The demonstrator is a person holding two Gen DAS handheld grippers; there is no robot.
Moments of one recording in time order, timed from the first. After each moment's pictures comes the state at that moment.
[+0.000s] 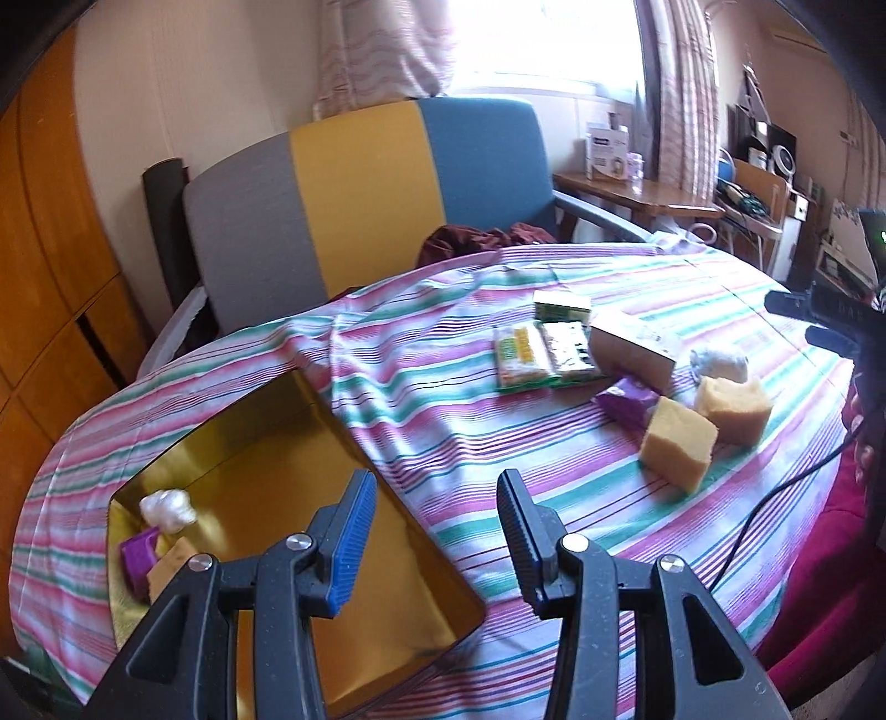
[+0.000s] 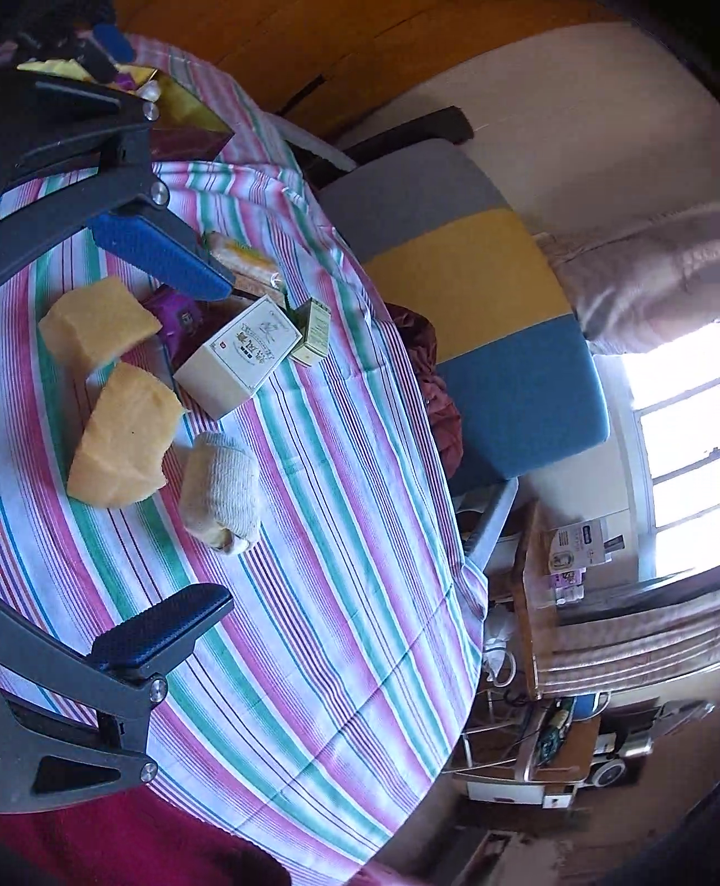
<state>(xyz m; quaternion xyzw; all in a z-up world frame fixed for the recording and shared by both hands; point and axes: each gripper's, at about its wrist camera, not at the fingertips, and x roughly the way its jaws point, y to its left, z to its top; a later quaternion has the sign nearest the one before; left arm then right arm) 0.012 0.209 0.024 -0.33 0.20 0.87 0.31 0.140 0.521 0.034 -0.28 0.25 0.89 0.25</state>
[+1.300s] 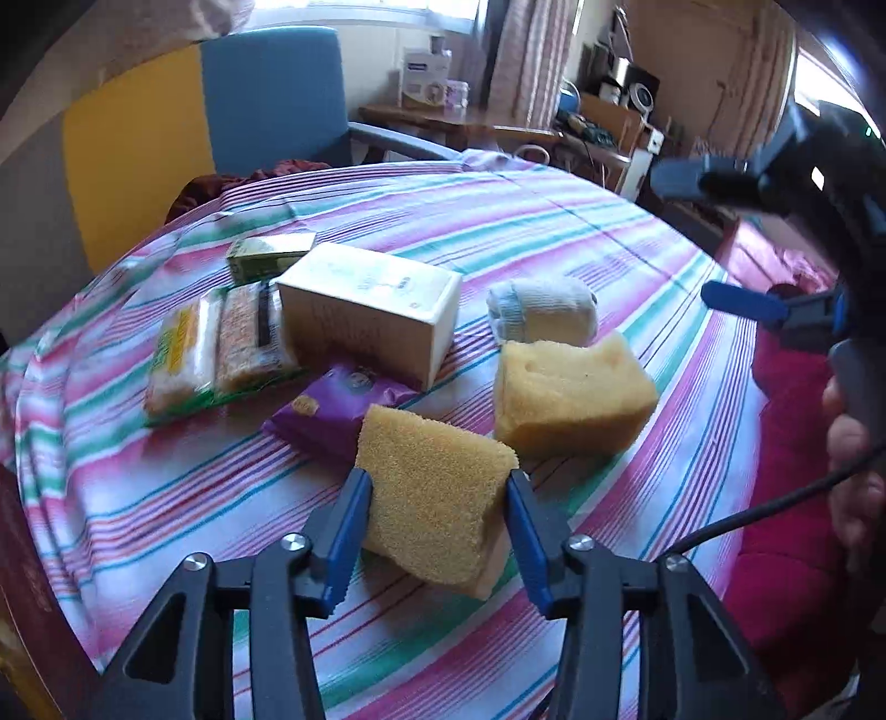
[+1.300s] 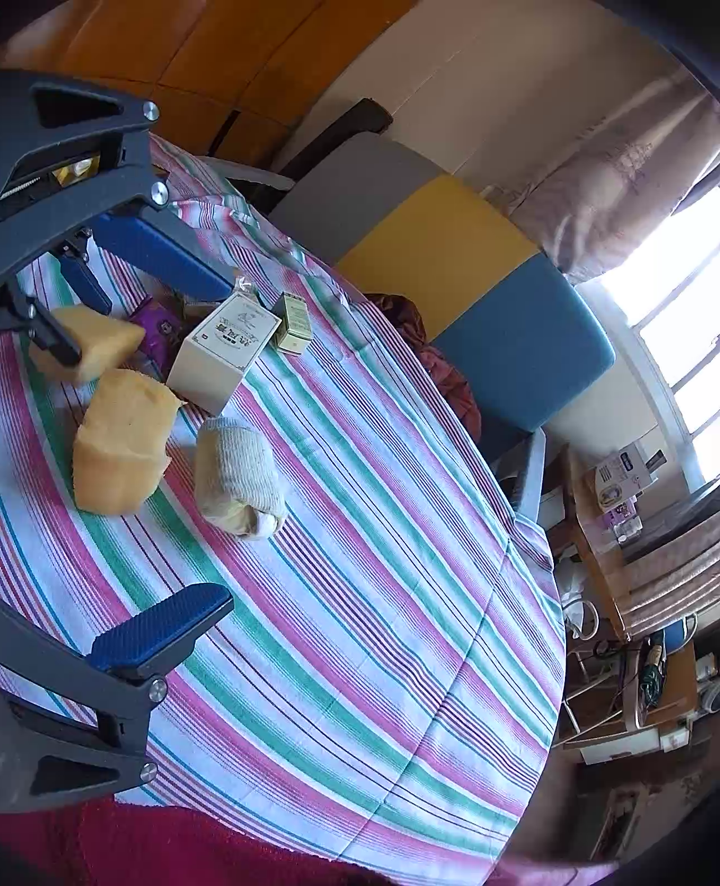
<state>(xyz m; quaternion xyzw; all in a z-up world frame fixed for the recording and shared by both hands) 0.030 0.369 -0.055 -0.40 0.20 0.74 0.50 0.151 0.560 0.011 -0.27 0.37 0.85 0.25</state>
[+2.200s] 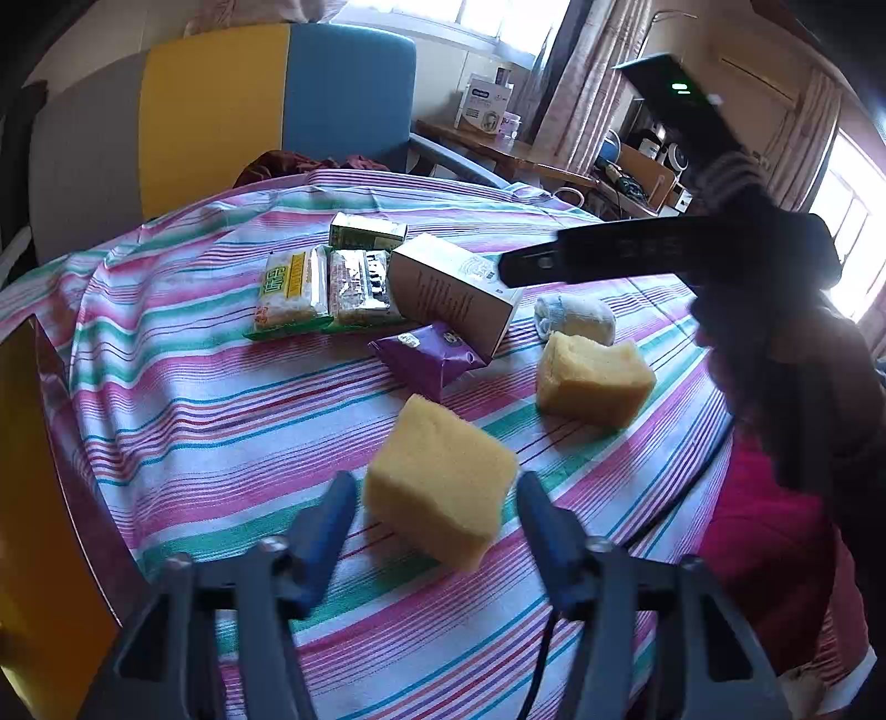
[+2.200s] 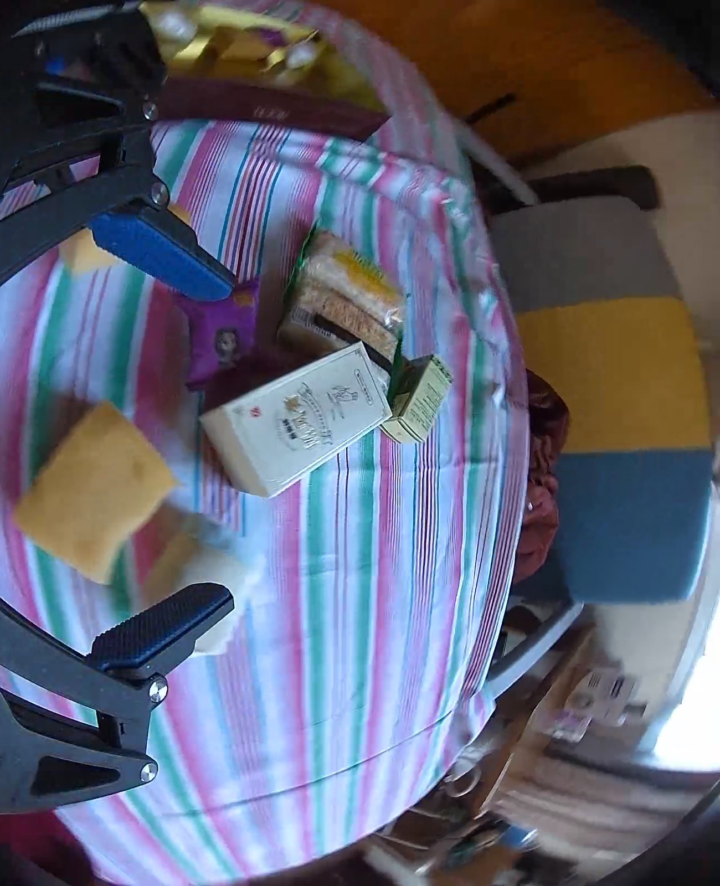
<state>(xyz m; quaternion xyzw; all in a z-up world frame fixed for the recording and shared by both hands) 0.013 0.294 -0.044 -0.43 0.12 0.75 0.48 0.011 0.502 0.001 -0.48 0.08 0.86 0.14</state>
